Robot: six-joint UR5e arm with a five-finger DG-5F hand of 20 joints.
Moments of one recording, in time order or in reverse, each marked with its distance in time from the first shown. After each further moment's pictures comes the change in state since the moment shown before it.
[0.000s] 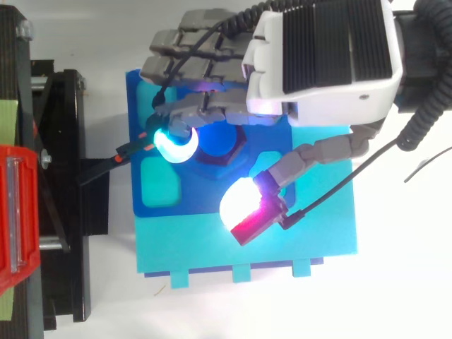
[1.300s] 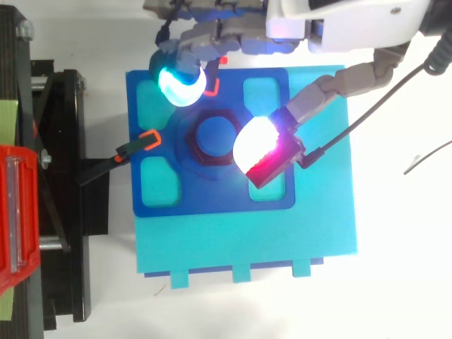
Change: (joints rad) arm -0.084 0.000 0.044 -0.007 -0.106 -0.070
